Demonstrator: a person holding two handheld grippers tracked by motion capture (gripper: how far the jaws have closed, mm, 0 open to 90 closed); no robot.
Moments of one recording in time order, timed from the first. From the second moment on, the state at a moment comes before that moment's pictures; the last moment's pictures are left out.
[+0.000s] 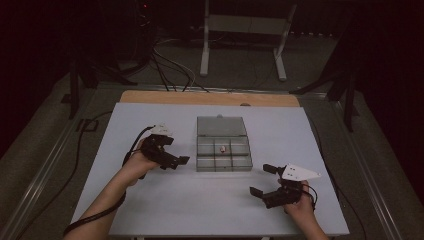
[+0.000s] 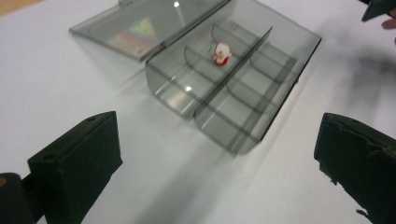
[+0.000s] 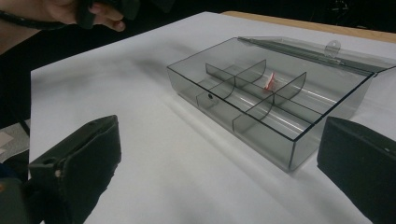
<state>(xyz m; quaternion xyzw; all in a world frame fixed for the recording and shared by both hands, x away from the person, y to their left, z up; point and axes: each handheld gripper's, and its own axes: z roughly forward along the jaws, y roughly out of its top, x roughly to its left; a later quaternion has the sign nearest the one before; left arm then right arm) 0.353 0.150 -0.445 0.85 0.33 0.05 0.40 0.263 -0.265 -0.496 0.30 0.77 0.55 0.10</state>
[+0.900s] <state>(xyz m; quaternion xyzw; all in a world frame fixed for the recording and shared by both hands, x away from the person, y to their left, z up) 0.301 0.212 -0.488 0.84 0.36 0.04 0.40 0.263 -0.265 -0.497 0.30 0.77 0.55 0.11</state>
